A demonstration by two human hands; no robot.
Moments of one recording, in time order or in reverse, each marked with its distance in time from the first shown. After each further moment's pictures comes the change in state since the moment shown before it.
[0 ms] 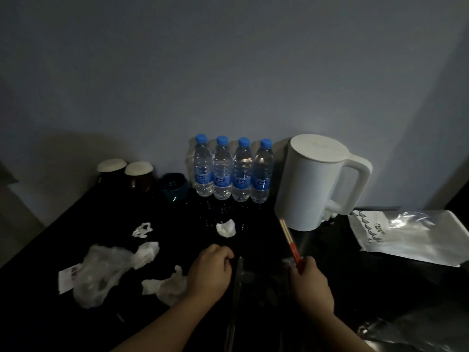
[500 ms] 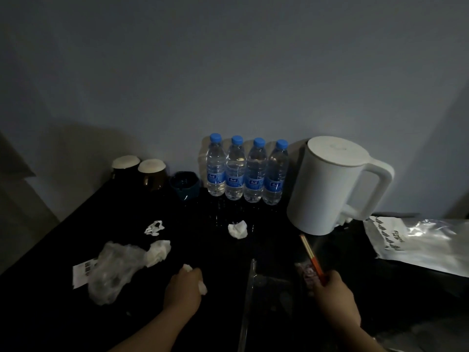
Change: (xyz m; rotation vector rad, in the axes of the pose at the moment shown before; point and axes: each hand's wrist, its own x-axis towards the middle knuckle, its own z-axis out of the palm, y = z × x) left_hand -0.018 -0.074 -0.004 -0.139 -0.176 -0.454; right_hand 0.007 0.015 -0.006 -0.025 -0.039 0.064
